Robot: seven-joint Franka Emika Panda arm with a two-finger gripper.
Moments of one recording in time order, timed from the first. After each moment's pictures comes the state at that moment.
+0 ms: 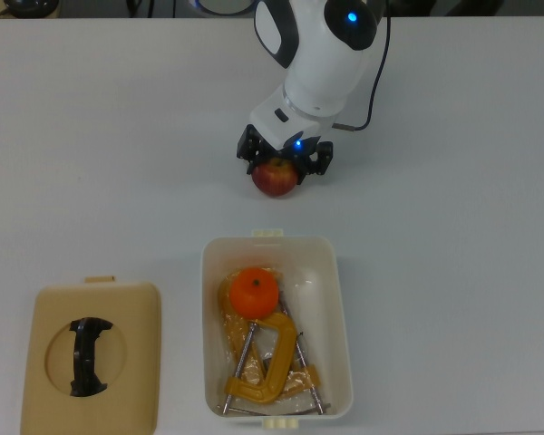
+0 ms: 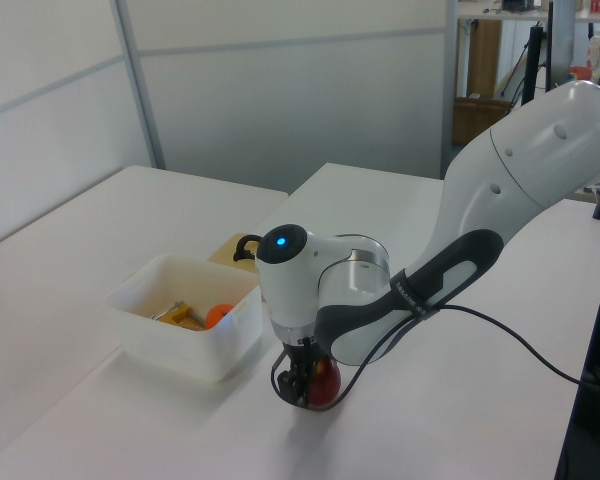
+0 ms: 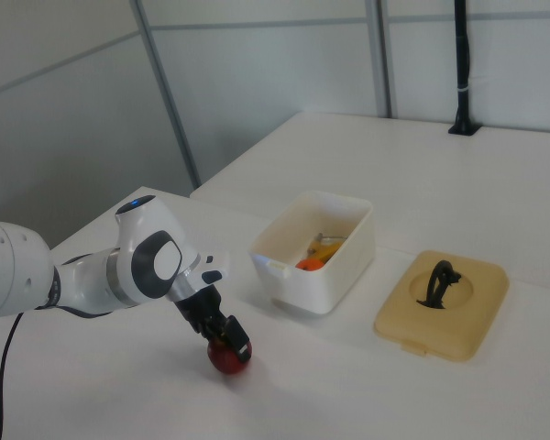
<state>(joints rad) 0.25 0.28 0.01 -2.01 -0.34 2.27 0.56</state>
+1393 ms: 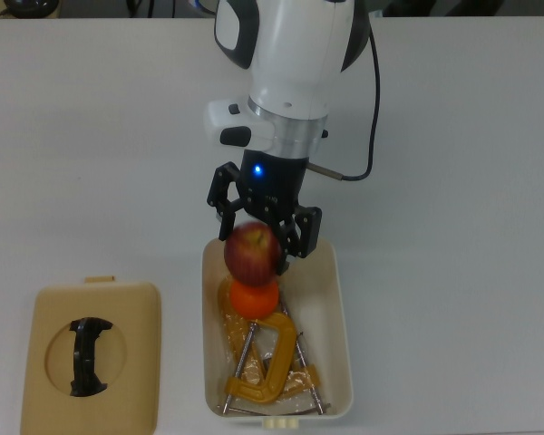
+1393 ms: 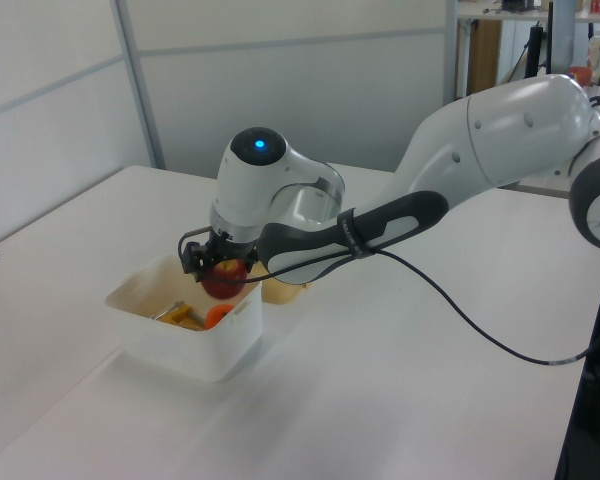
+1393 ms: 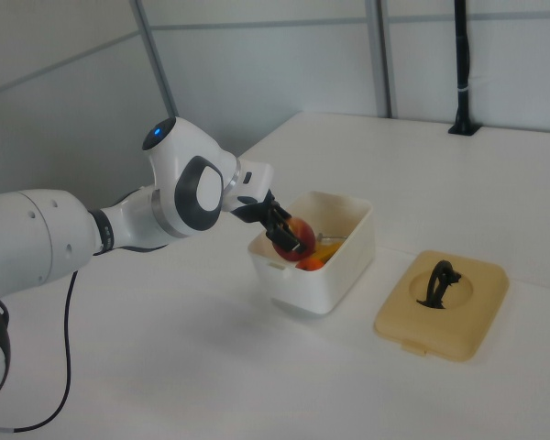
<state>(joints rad) 0.21 0.44 -0.08 -1.55 -0.38 2.47 1.04</state>
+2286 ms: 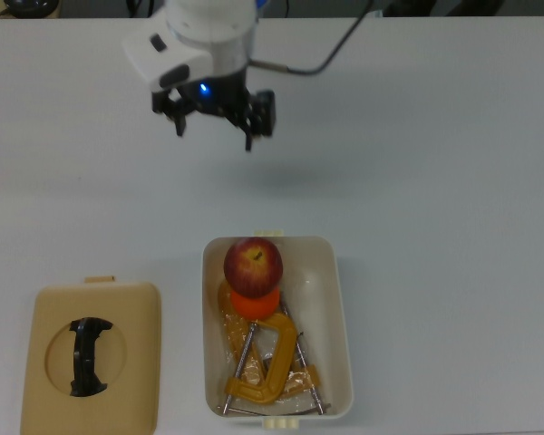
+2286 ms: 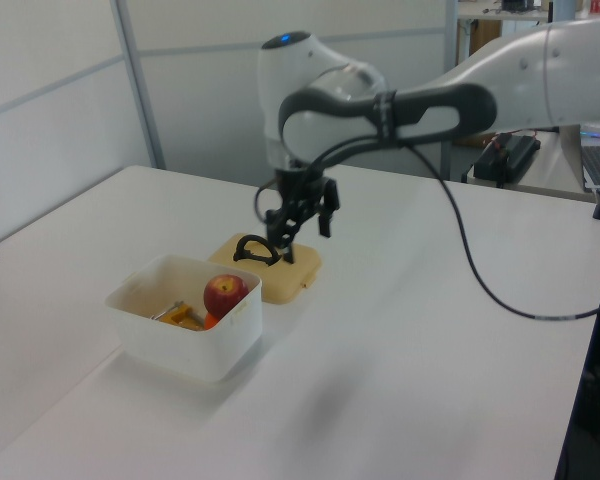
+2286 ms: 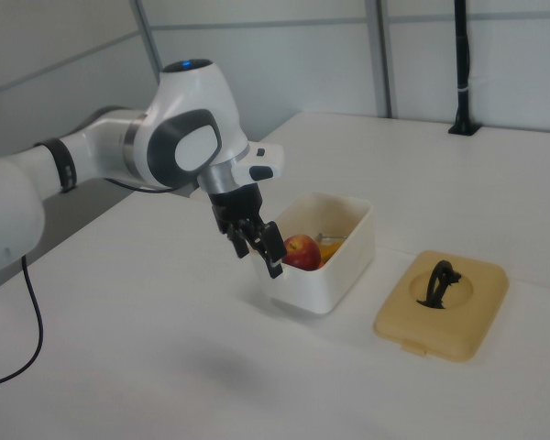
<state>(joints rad) 0.12 0.22 -0.09 -1.53 -0.02 1.77 0.20</state>
